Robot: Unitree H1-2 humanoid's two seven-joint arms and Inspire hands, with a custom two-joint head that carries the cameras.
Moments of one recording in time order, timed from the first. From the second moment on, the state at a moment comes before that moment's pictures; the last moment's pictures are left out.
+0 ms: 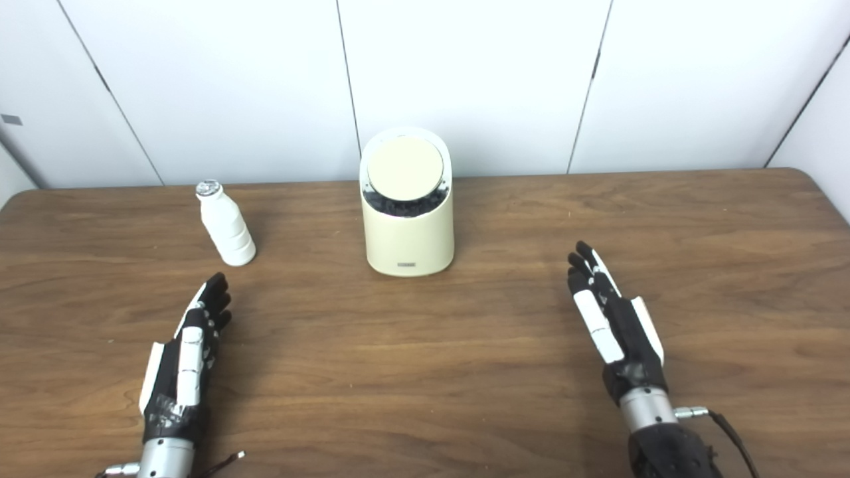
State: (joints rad) left arm 0.15 0.02 0.07 -0.17 -0.01 -0.10 0.00; right arm 0.02 -0.17 -0.07 -0.25 0.00 0.19 0.04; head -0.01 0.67
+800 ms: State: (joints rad) left arm 0.14 0.00 0.07 -0.16 0.00 -0.12 0.00; right arm -0.25 -0.20 -0.01 -0.26 -0.08 0.29 0.08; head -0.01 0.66
